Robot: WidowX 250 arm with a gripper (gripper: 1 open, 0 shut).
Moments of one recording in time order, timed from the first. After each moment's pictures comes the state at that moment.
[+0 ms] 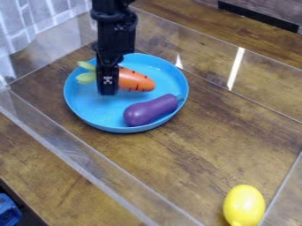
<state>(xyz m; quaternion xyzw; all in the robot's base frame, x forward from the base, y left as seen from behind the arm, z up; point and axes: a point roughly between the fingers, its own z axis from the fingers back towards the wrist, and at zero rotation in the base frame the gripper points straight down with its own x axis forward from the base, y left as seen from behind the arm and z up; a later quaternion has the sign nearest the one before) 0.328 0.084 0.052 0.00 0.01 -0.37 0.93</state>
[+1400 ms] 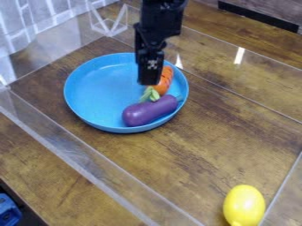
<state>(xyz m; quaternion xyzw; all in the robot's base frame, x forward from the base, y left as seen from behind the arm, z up) 0.352 0.036 0.090 0.02 -0.01 -0.38 0.92</state>
